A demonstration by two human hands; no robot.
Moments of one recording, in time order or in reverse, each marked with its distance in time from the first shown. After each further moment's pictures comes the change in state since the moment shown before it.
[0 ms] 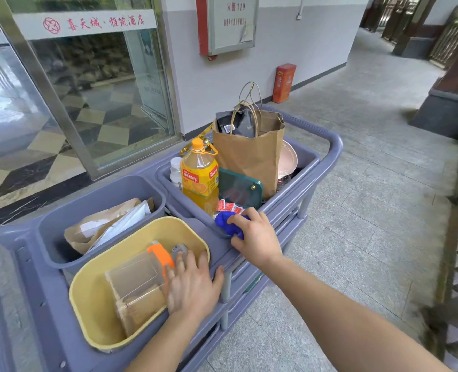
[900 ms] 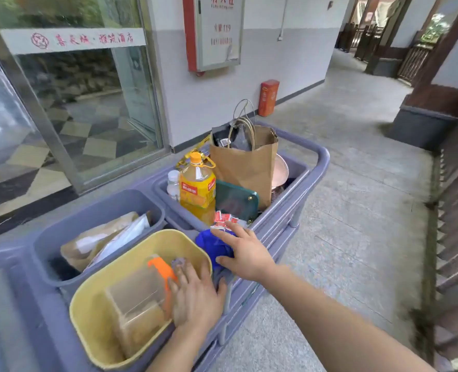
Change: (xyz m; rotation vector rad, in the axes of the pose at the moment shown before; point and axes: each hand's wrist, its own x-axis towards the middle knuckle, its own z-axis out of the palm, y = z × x) left_hand 0.001 -0.004 -0.003 0.063 -0.078 -0.025; right_hand 0.000 -0.020 0.009 0.018 -0.279 -0.027
